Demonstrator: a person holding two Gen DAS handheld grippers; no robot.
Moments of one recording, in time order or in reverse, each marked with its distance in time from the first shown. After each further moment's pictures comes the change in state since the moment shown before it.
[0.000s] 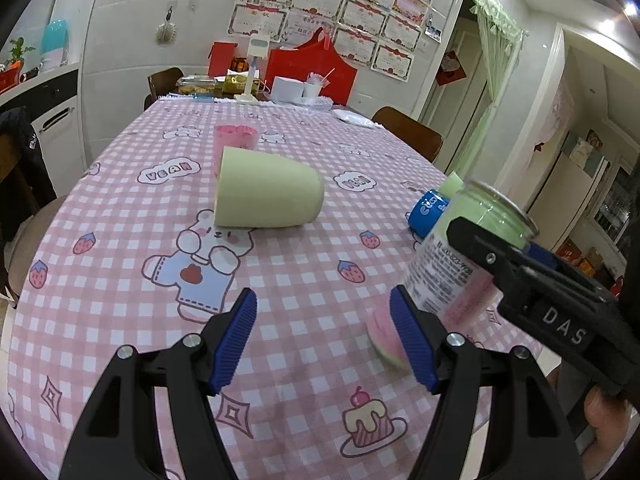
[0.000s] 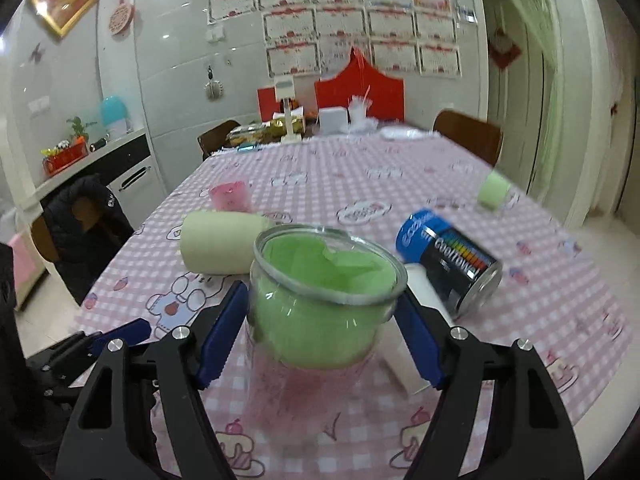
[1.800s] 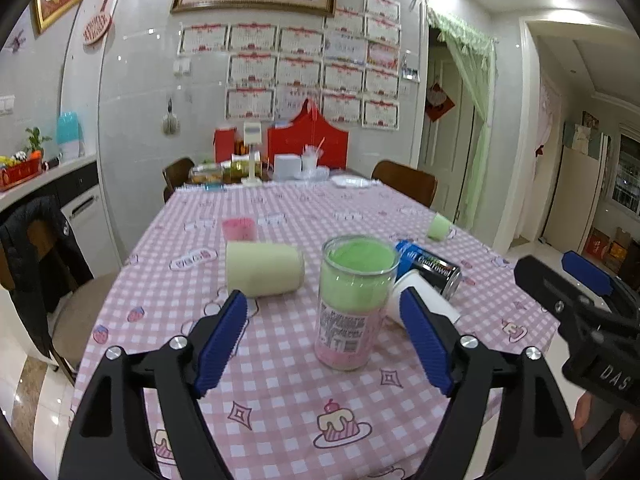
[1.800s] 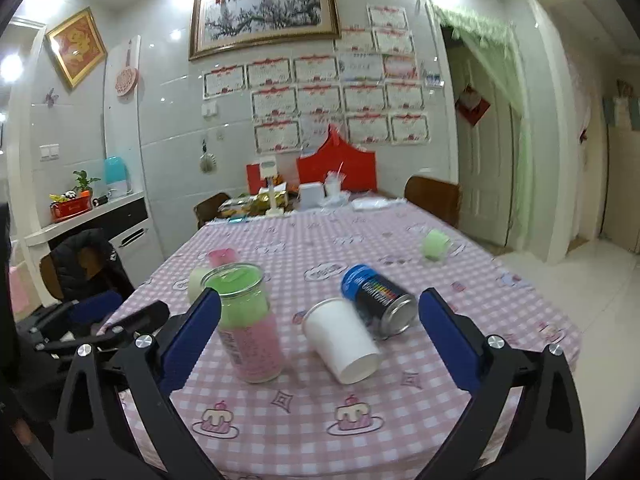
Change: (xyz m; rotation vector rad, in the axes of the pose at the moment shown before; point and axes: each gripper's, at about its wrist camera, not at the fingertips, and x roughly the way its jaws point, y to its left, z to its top) left arm -0.094 -0.075 -0.003 0.172 -0.256 0.124; right arm -0.121 -0.037 -0.026 0.040 -0.268 -0.045
